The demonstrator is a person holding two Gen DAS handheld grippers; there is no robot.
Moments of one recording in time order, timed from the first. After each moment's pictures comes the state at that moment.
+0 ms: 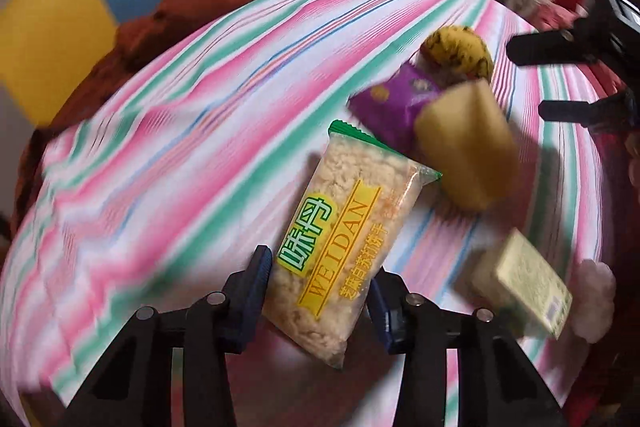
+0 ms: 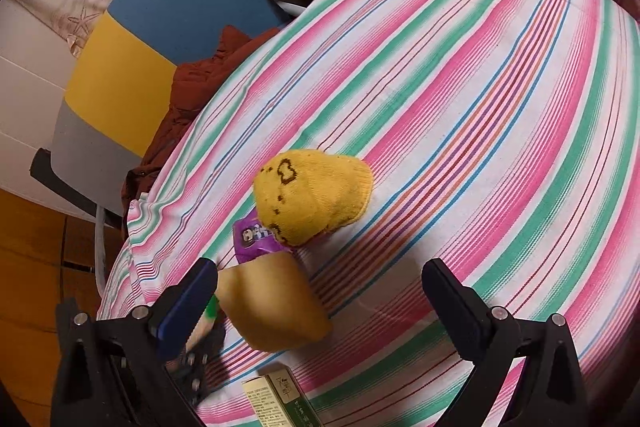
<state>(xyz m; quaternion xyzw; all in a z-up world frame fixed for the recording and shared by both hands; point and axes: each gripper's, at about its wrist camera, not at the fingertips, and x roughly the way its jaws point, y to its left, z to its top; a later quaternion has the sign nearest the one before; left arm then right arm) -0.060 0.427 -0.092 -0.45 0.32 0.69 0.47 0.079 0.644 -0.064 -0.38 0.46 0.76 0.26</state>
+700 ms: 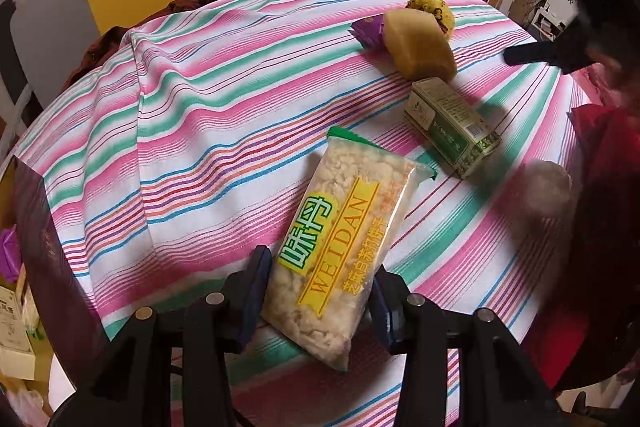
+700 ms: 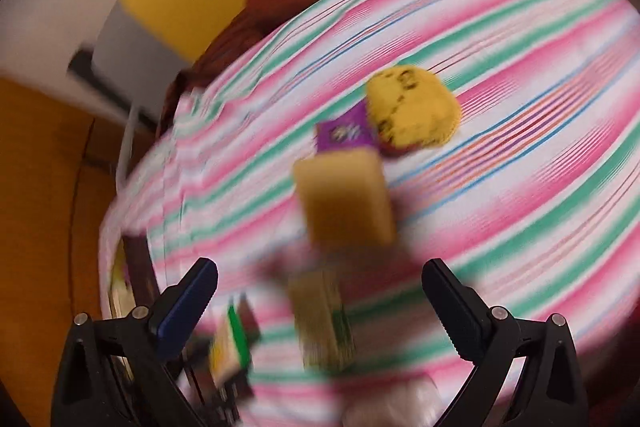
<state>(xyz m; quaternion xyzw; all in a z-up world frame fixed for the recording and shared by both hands) 0.037 0.317 -0.083 -0.48 0.25 0.74 0.40 0.066 0.589 -0.034 -0.49 0.38 0.78 0.11</state>
